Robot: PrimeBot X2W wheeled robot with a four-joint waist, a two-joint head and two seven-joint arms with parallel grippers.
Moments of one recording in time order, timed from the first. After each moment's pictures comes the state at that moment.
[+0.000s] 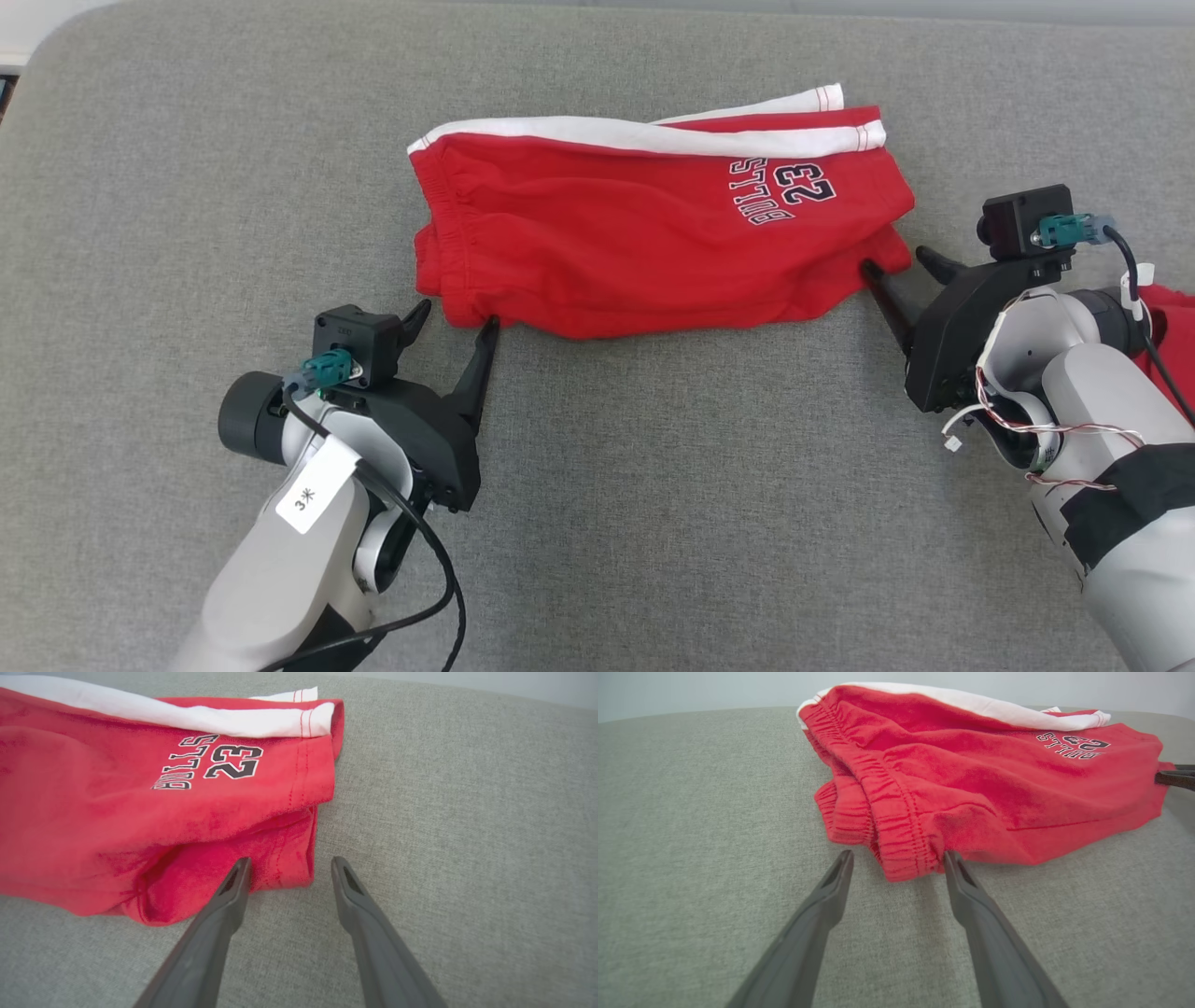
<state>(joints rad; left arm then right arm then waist) -0.62 0.12 -0.51 0.54 -0.33 -0.02 0.03 -0.71 -0.28 0.35 0.60 0.55 0.07 0.28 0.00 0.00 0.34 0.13</state>
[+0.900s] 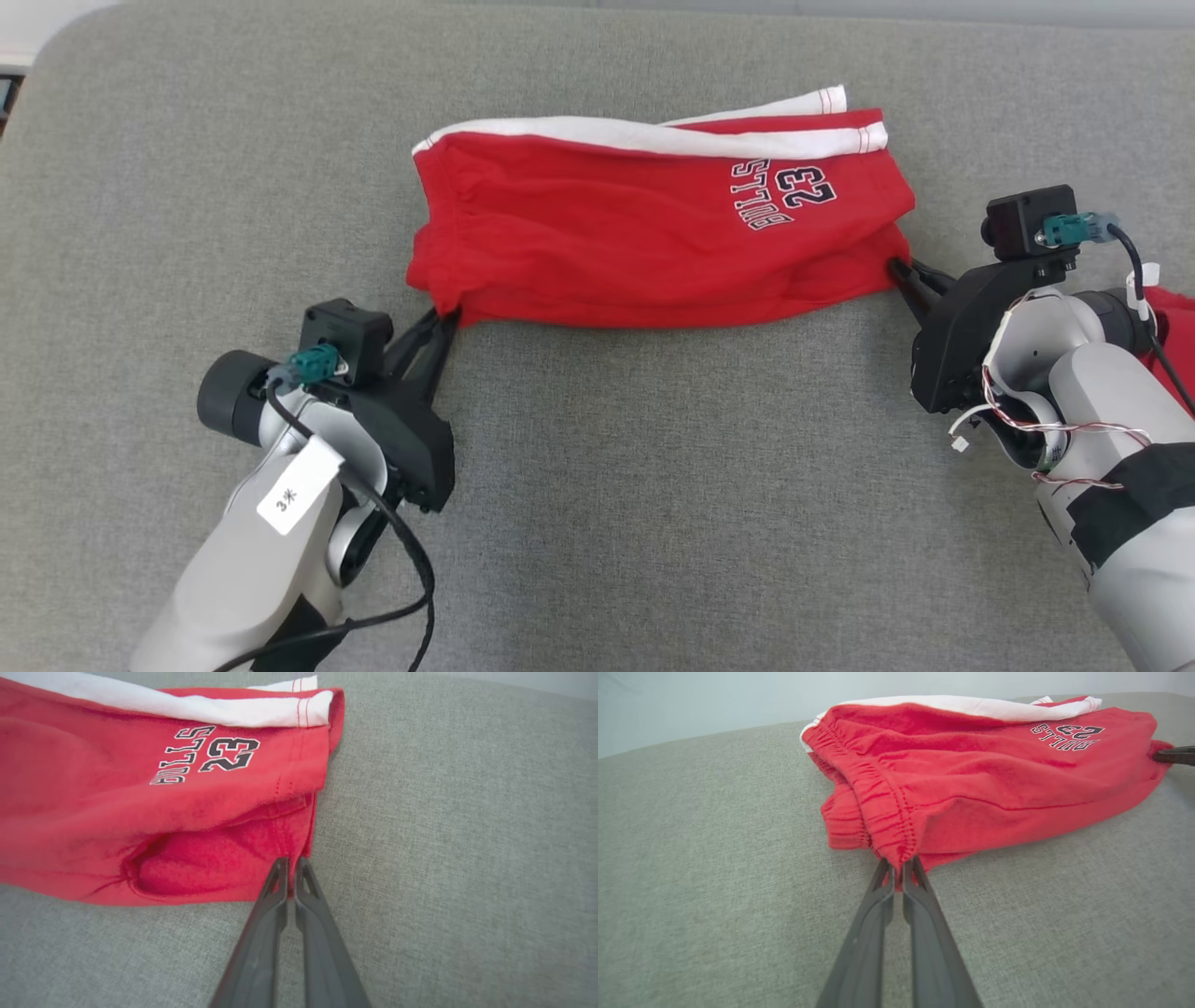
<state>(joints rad) -0.66 0.17 -0.55 0.57 -0.31 -0.09 0.00 -0.71 -0.29 0.35 0.61 0.55 0.08 0.29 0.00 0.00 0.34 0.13</state>
